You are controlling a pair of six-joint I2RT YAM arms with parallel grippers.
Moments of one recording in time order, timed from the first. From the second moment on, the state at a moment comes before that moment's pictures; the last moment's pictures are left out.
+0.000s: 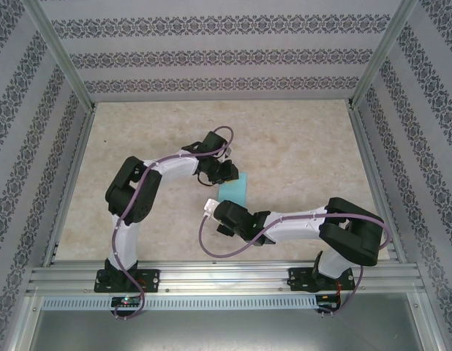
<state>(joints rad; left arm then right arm) -0.60 2.06 1.40 -0.38 0.47 -0.76 1.14 1.58 0.68 0.04 0.36 -0.21</state>
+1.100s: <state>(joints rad) -0.60 2.13 1.43 -0.40 0.47 -0.72 0.86 1.49 0.63 0.04 -0.09 0.01</state>
